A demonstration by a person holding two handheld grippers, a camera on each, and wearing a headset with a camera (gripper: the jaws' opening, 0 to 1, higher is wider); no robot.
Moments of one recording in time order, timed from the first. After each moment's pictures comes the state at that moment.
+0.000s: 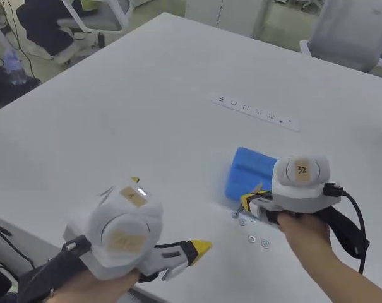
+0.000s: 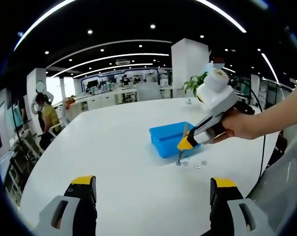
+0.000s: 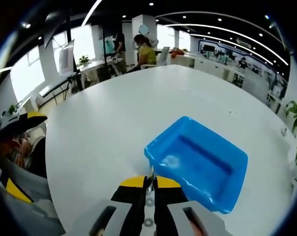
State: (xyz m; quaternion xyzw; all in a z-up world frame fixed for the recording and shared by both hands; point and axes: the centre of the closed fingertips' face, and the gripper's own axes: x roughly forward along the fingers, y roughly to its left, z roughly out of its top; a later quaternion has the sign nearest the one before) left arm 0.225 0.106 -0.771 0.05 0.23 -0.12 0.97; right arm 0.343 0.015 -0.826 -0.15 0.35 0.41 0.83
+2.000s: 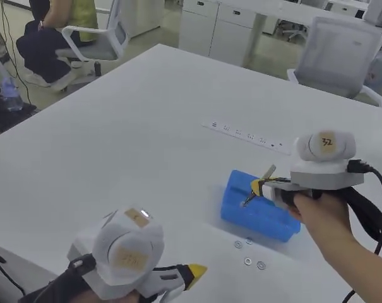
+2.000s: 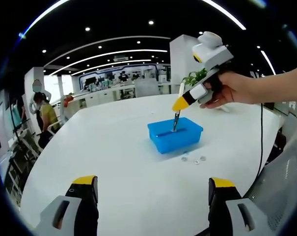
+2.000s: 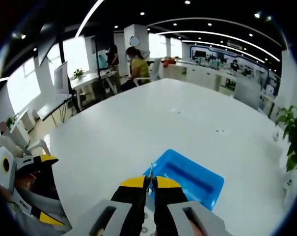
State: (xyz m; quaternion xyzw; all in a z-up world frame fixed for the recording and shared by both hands) left arm 0.223 0.104 -0.777 0.06 0.24 -0.13 0.96; right arm 0.373 0.014 -0.746 -0.11 0.32 0.39 0.85
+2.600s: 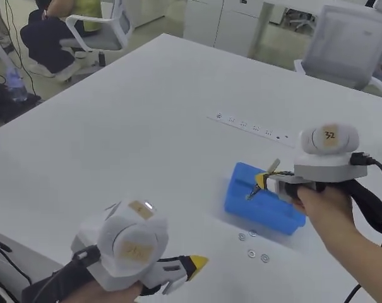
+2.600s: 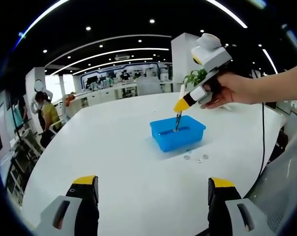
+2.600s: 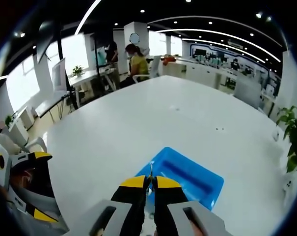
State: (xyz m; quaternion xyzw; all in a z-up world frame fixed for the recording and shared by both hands) left arm 0.223 0.108 -0.780 0.06 0.25 -0.12 0.96; right arm 0.372 0.013 -0.755 -0.13 0.33 0.39 0.85
